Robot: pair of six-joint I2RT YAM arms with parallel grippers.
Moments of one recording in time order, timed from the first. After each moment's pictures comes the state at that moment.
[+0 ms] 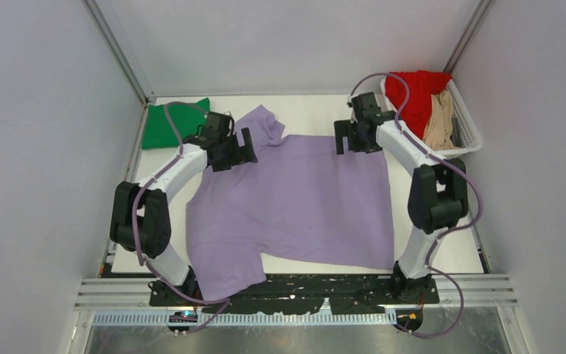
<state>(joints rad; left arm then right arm) -0.29 1.65 1.23 -0.48 0.08 -0.51 0.22 1.89 1.54 -0.69 0.07 0.13</state>
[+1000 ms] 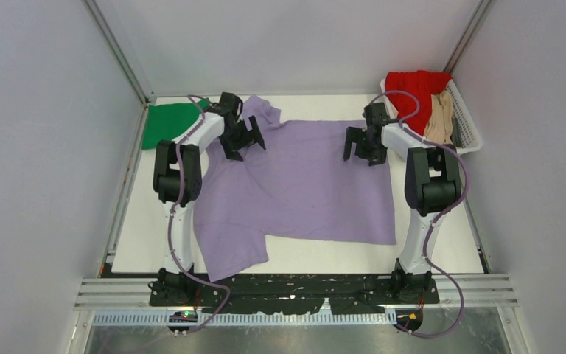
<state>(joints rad) -0.24 2.23 1.80 -0.74 0.23 -0.59 0.12 2.00 1.41 -0.55 -0.04 0.27</state>
